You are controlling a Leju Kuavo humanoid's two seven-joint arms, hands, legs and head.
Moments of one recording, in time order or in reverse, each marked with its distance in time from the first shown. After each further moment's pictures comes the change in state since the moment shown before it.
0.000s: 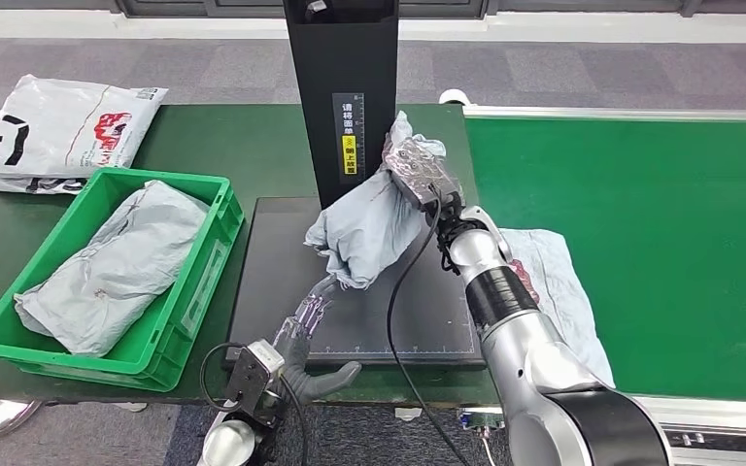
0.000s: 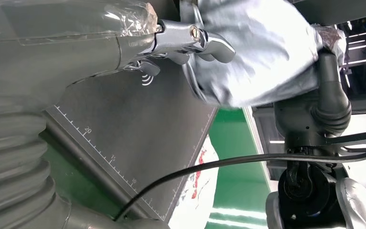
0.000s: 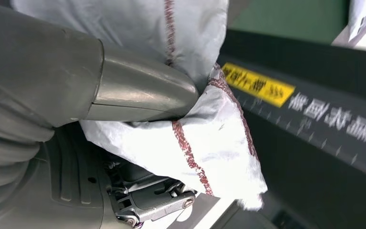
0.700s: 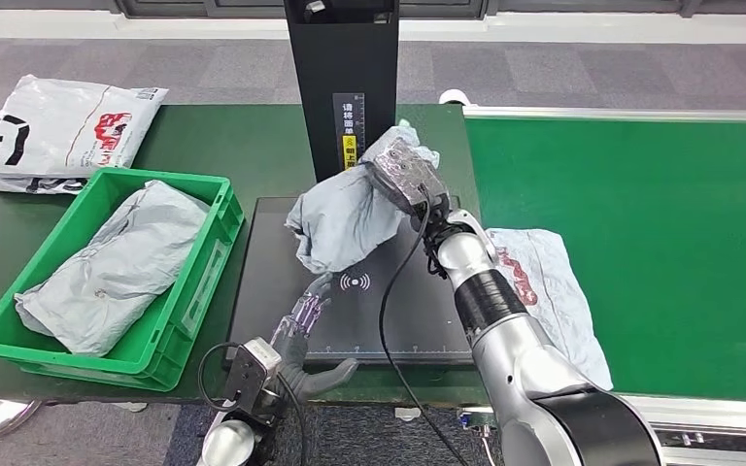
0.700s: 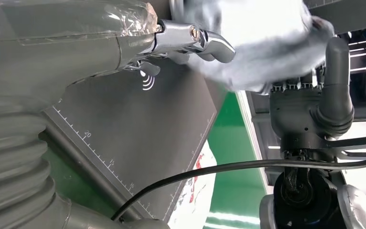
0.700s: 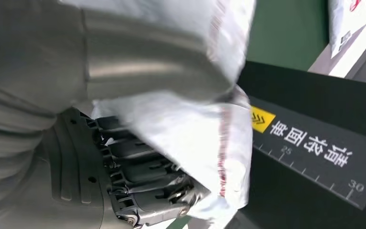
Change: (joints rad) left arm 0.000 0.000 0.000 0.000 0.019 0.027 0.002; right arm 0.006 0.020 0.059 0.008 -0.113 -0.004 0.025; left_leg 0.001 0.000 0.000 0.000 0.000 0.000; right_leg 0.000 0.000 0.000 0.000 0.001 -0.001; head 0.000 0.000
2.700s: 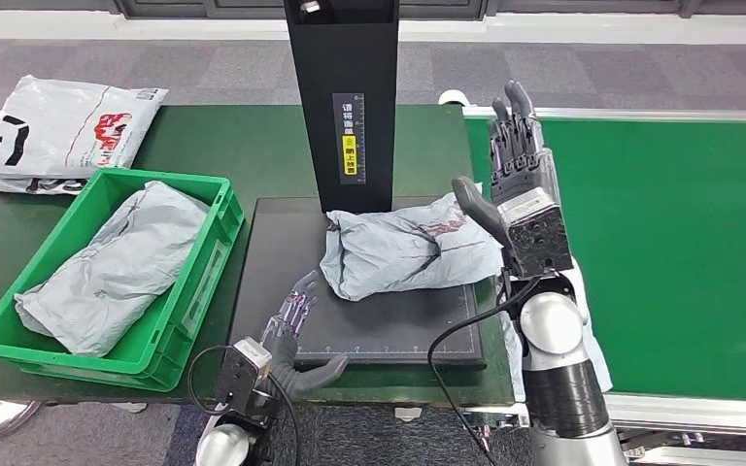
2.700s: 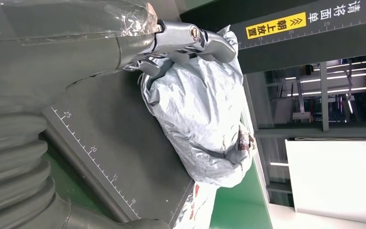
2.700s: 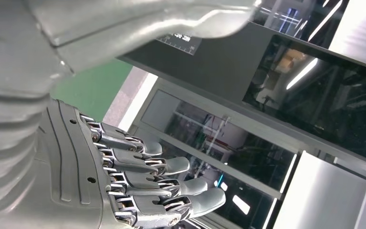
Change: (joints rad) left arm 0.021 0.012 0.000 -0.033 0.021 0.060 0.017; right arm 0.446 -0.180 0.182 -0.980 -0.219 -0.100 -0.081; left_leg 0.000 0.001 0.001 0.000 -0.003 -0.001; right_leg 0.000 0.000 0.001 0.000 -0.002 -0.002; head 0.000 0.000
